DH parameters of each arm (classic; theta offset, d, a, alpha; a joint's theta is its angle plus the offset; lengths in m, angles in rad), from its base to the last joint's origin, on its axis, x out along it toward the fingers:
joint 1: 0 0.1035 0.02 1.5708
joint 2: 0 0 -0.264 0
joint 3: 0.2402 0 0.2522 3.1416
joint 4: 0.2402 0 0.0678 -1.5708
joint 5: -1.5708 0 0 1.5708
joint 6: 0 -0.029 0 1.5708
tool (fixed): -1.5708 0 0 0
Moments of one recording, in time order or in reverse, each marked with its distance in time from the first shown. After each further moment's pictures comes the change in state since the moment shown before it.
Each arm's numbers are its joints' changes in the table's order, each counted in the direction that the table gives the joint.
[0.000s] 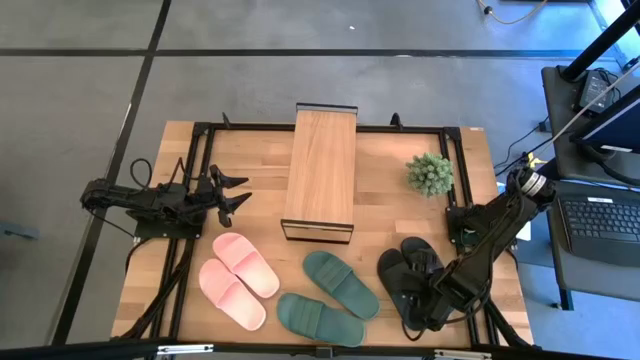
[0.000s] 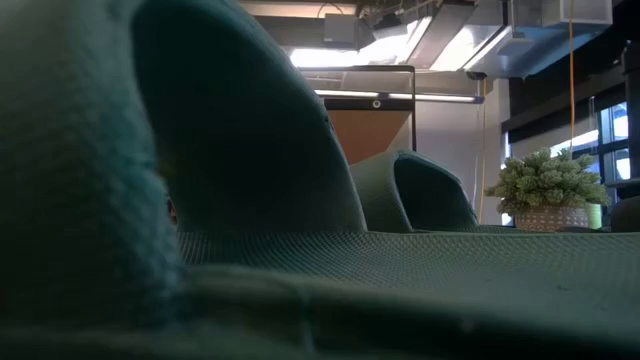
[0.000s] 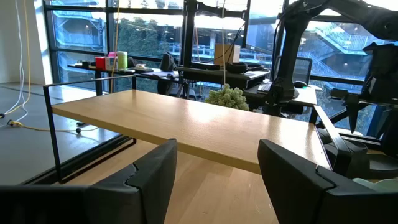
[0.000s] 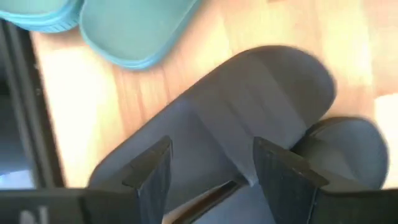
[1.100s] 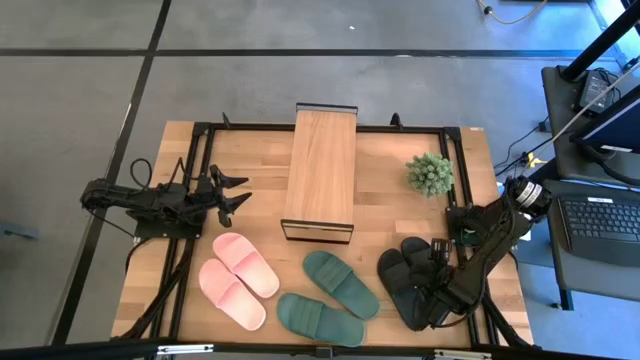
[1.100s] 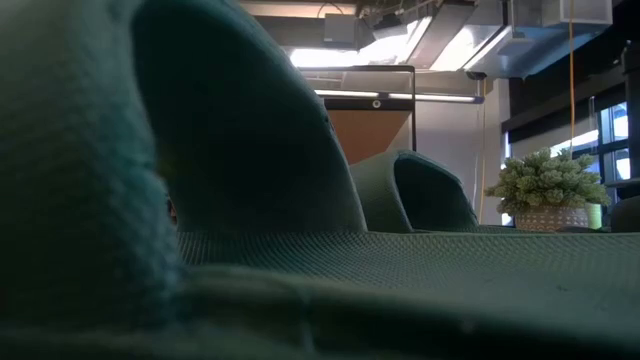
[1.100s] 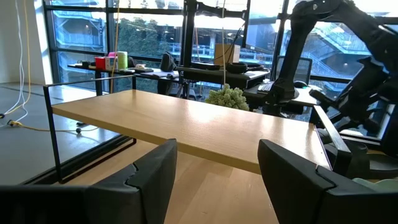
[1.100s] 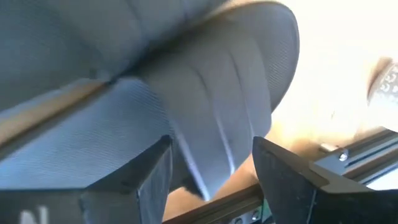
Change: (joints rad) left arm 0.000 0.000 0.000 0.000 0.000 0.000; right arm 0.055 -0.090 -0.117 0.301 -0.075 -0.005
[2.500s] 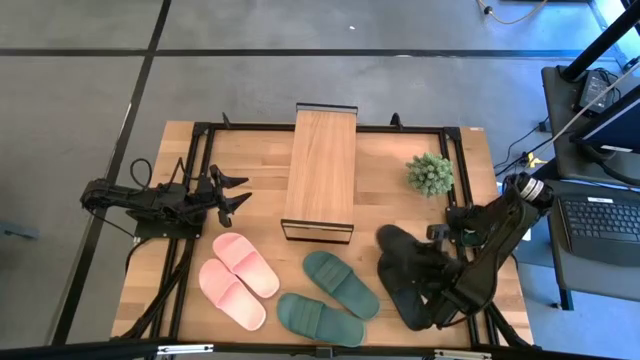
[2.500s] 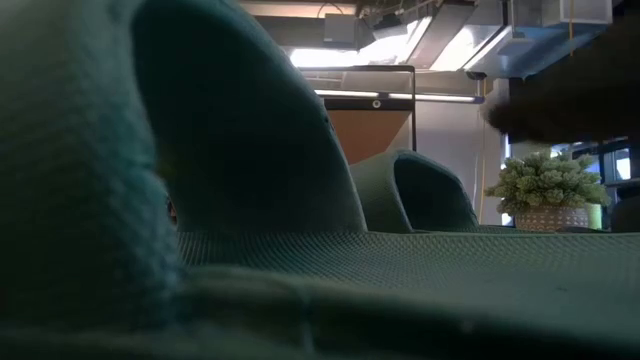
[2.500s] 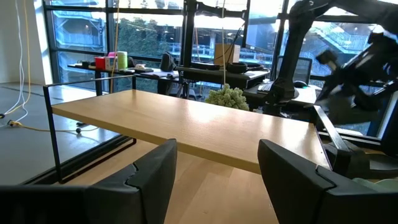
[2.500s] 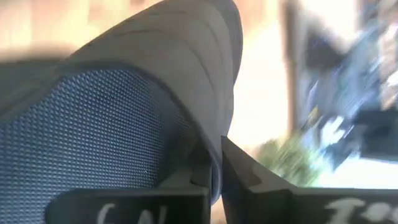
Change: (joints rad) left arm 0.000 0.000 0.000 0.000 0.000 0.000; right arm -0.009 0.043 0.231 0.300 0.535 0.093
